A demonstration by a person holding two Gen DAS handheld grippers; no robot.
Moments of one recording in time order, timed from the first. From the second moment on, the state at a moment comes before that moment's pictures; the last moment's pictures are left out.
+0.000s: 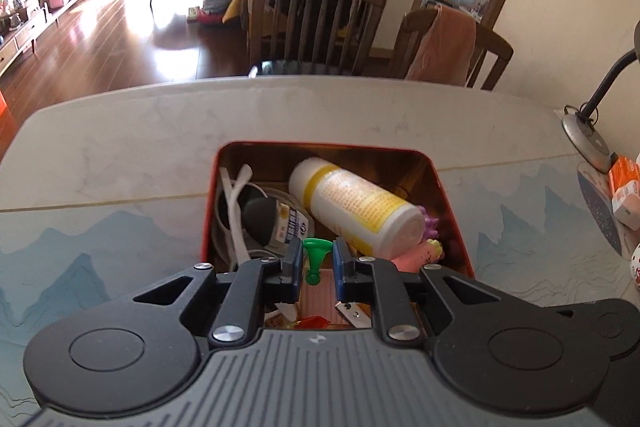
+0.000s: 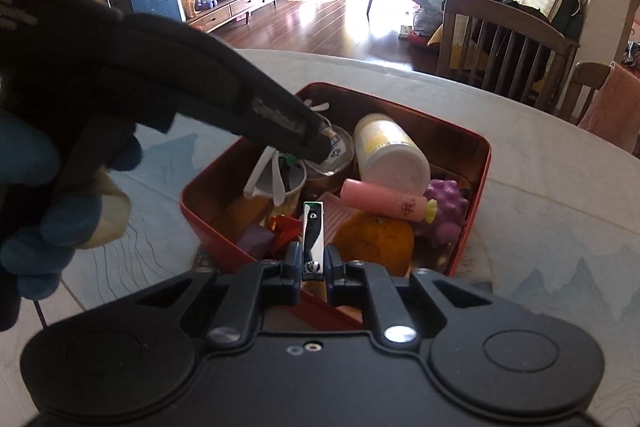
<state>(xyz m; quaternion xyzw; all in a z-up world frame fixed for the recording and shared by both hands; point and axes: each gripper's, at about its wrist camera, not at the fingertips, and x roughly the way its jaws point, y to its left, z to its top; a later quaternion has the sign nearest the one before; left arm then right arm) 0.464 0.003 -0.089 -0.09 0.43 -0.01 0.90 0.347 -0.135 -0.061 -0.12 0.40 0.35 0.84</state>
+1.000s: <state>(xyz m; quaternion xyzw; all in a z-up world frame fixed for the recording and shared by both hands) 0.457 0.006 -0.116 -0.10 0.48 -0.01 0.87 0.352 -0.155 -0.054 -0.05 0.42 0.33 0.85</state>
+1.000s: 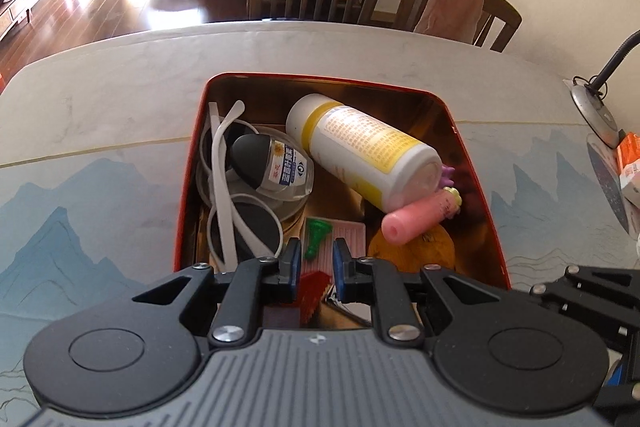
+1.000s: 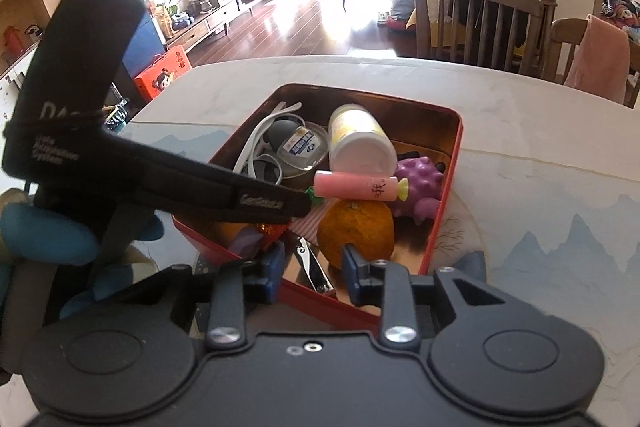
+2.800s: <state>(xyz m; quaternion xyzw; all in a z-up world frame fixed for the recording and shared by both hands) 0.220 0.017 -0.013 -0.07 0.35 0.02 0.94 0.193 -0.192 0.029 -0.03 0.26 0.27 0.93</state>
